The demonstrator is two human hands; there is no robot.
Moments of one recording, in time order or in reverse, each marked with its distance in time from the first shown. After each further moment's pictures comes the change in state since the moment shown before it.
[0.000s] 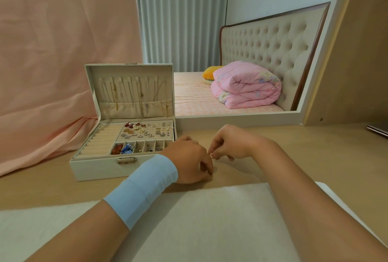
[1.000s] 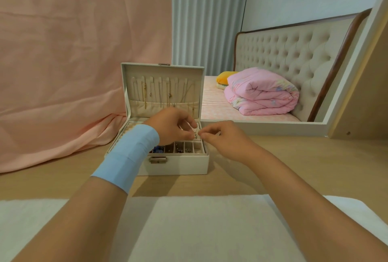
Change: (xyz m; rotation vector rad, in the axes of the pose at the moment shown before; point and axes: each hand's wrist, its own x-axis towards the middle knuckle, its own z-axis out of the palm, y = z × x) left_hand -0.048 -0.096 -0.051 -0.566 0.201 -0.407; right_hand 0.023 -0.078 0.039 0.280 0.335 -0.137
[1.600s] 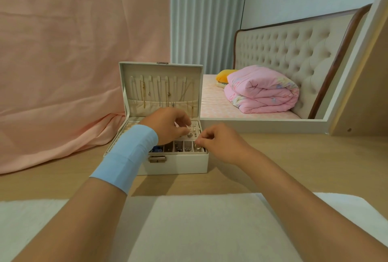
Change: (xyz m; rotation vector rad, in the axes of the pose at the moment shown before) left_hand 0.005 -0.011 0.003 0.143 0.061 0.006; right_hand 0.004 0.009 0.015 -0.087 -0.014 0.036
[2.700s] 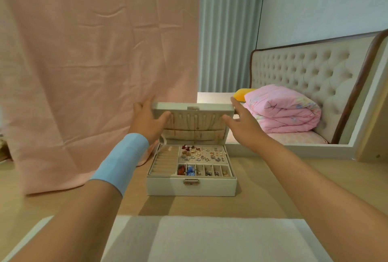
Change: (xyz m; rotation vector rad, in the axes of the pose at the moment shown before) left_hand -0.026 -0.052 -0.090 -0.275 0.533 -0.298; right_hand 0.058 -0.053 -0.040 0.213 0.211 -0.093
